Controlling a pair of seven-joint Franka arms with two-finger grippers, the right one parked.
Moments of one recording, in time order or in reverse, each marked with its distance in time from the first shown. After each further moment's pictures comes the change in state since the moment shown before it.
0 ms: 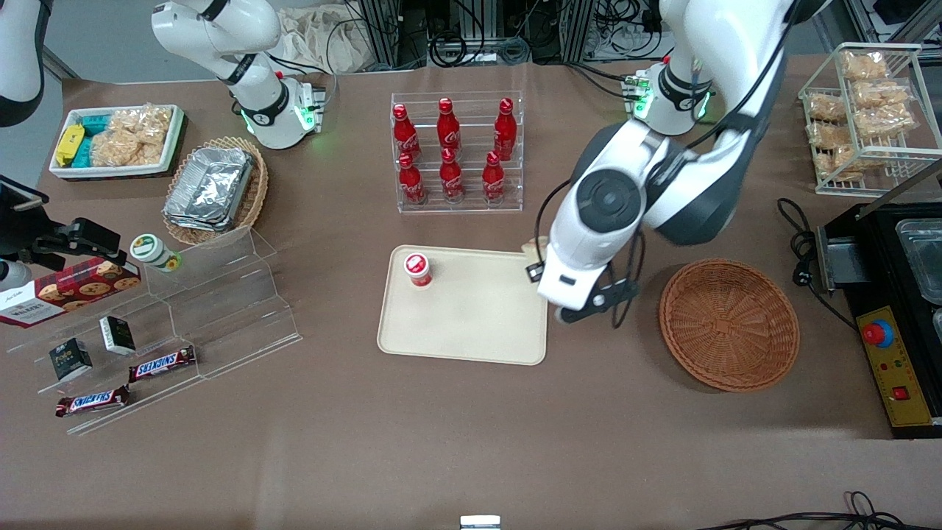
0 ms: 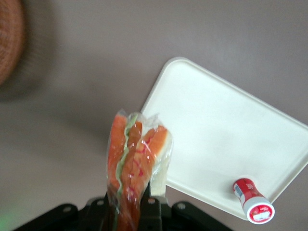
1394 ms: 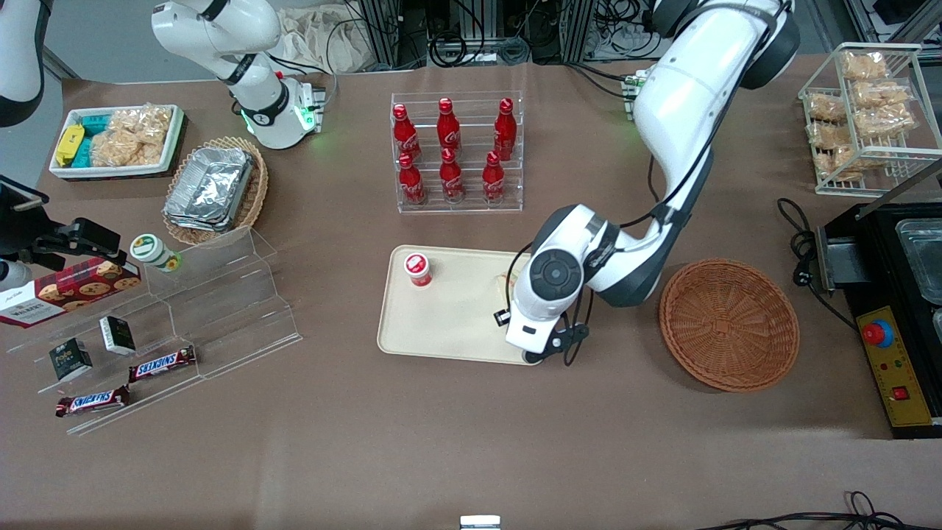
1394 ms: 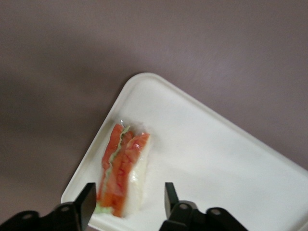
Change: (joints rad) arm -0.036 0.172 0.030 0.064 0.043 0.201 -0.113
